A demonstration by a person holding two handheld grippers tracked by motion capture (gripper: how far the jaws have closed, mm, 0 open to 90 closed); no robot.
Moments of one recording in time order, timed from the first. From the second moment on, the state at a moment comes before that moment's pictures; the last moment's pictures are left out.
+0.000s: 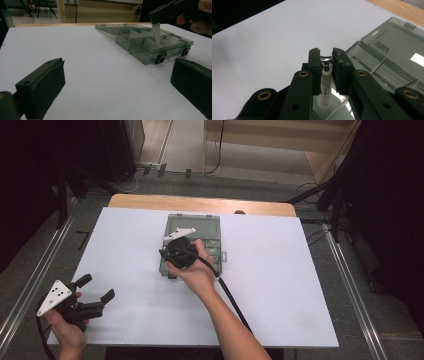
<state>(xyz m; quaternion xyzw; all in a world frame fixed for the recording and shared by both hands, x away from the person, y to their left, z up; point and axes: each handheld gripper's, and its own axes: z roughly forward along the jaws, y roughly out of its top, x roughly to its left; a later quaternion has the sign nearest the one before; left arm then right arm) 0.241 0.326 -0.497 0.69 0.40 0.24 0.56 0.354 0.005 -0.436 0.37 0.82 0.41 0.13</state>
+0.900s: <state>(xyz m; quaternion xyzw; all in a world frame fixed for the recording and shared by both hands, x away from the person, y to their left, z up) 0.242 0.326 -0.497 0.69 0.40 0.24 0.56 0.352 -0.006 -0.454 0.36 0.83 0.41 0.13</state>
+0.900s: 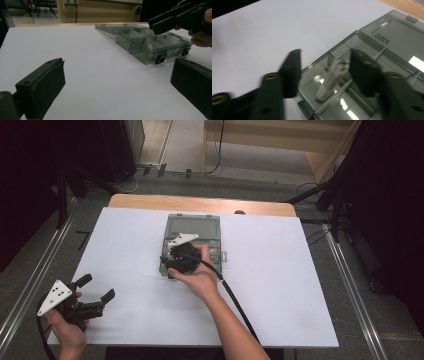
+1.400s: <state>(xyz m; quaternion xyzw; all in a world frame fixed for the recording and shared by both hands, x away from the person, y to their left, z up) 0.242 0.325 -0.497 0.69 0.40 0.24 0.55 0.319 -0.056 -0.444 0.37 0.80 0.44 0.18</state>
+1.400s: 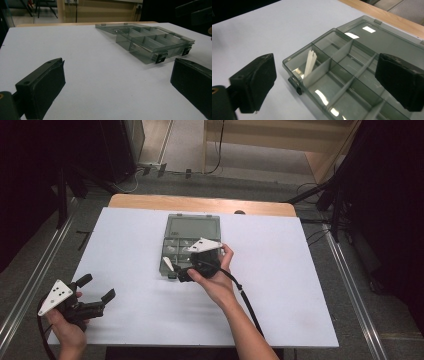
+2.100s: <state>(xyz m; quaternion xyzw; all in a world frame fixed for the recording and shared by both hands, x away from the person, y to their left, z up) 0.242 0.323 -0.497 0.69 0.40 0.25 0.55 0.274 -0.148 -0.453 0.40 0.76 0.47 0.19</state>
